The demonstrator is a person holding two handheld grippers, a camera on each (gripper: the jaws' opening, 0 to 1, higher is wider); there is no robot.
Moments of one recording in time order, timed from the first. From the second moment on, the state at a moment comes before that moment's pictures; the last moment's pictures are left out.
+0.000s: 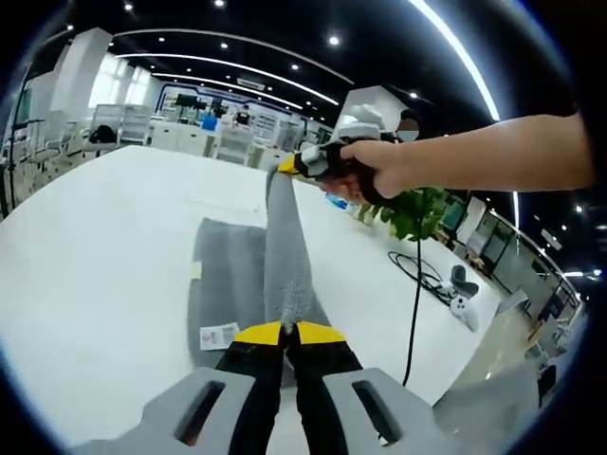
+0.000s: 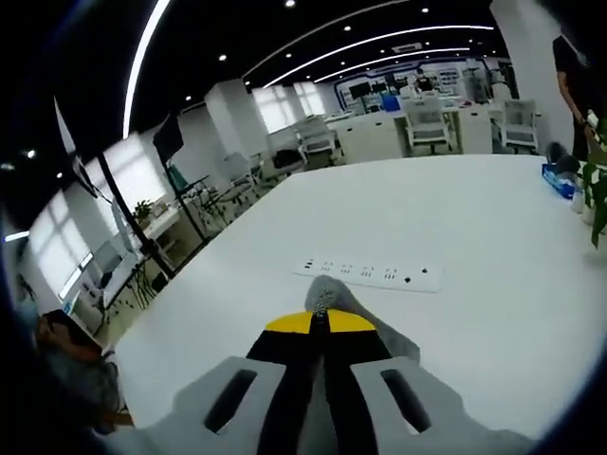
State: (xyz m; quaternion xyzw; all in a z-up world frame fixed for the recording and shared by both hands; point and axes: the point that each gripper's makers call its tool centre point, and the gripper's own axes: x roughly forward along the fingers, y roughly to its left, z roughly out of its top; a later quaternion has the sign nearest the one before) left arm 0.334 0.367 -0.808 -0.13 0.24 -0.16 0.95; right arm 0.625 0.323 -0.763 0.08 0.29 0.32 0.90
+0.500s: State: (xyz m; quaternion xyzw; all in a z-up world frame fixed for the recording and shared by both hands) left arm 0.328 0.385 -0.849 -0.07 0.31 -0.15 0.94; right arm 0.627 0.359 -0.794 0.04 0.30 0.36 0.89
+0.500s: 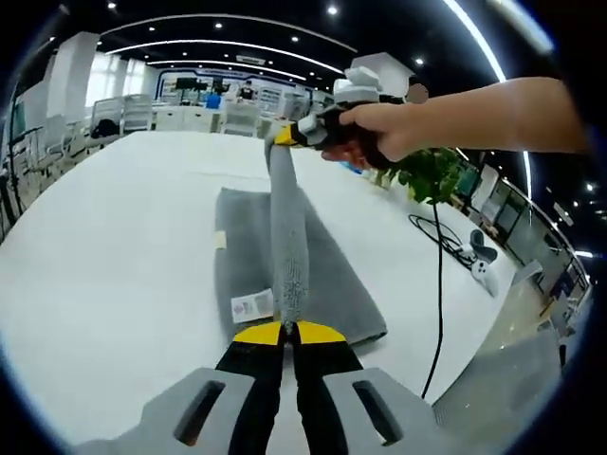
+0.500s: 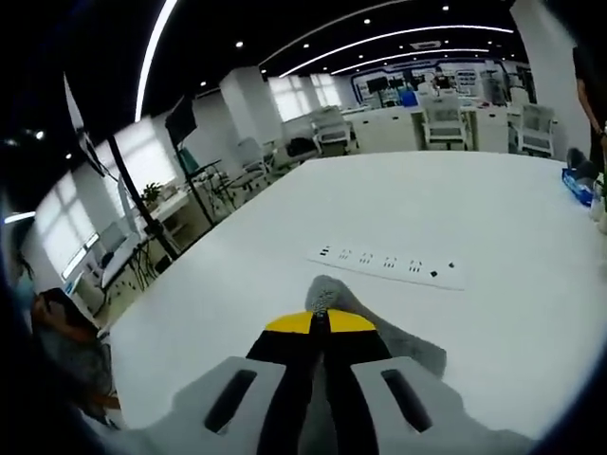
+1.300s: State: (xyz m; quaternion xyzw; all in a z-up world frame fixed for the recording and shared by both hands) left arm 0.310 0.401 -0.880 -0.06 0.37 -0.14 0.92; right arm 0.621 0.391 -0.823 0.03 0.31 0.37 0.88
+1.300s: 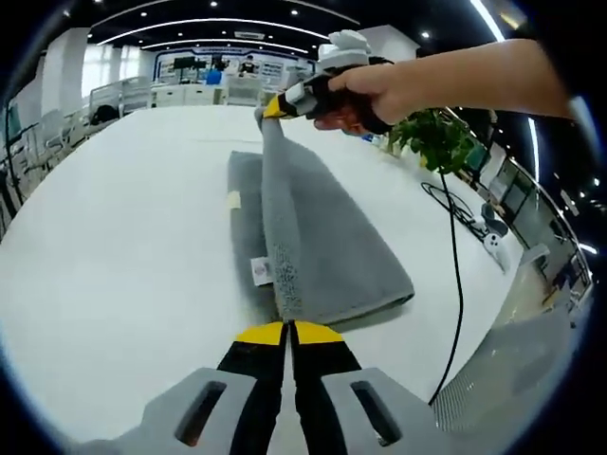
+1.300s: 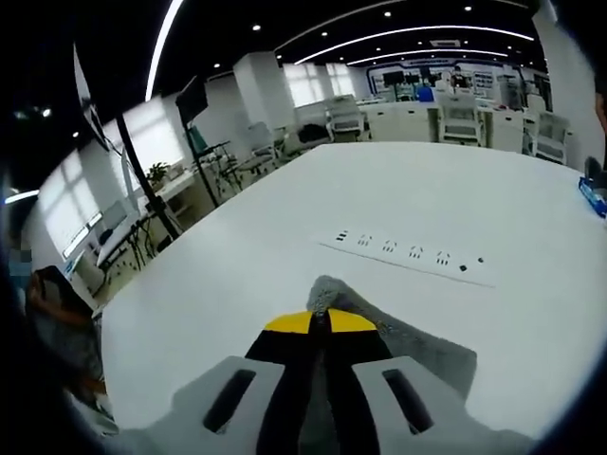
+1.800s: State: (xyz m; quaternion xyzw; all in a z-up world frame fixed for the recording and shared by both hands) left arm 0.308 0.403 -0.875 -0.07 0.37 -0.14 0.92; right arm 0.621 0.391 -0.830 0.05 0.33 0.36 0.87
